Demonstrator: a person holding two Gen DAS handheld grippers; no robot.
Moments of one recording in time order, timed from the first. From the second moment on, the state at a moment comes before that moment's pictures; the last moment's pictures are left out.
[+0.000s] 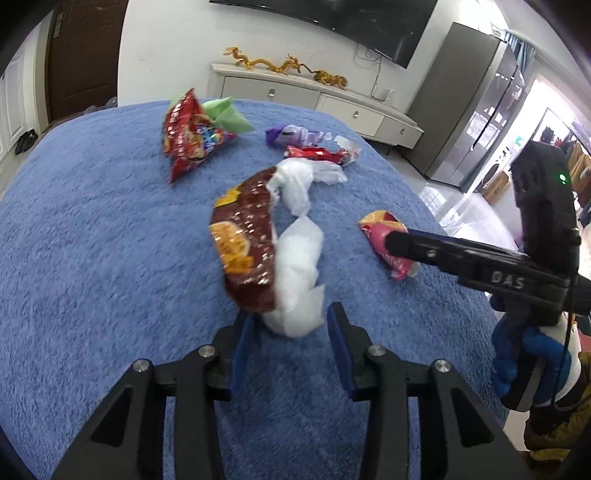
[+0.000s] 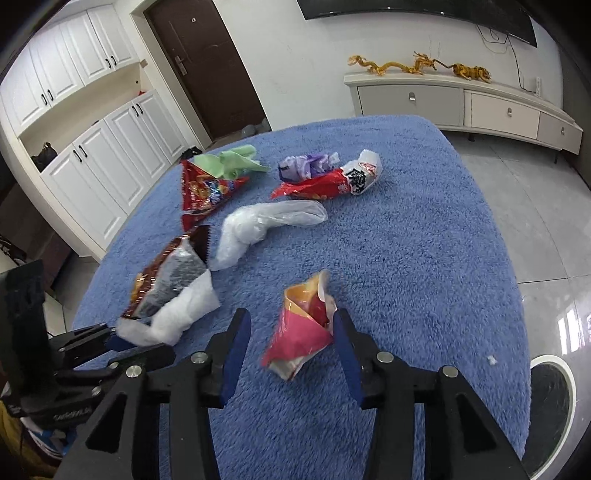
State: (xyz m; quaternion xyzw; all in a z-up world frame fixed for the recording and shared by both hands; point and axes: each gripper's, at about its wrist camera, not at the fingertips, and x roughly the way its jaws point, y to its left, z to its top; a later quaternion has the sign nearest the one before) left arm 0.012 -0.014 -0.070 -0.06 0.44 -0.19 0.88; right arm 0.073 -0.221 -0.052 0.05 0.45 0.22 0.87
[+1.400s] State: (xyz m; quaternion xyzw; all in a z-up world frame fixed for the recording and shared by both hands) left arm -0.002 -0.356 -0.004 0.10 0.40 -0.44 0.80; right arm -0.070 -0.539 -0.065 0.24 0.37 -0.07 0.90
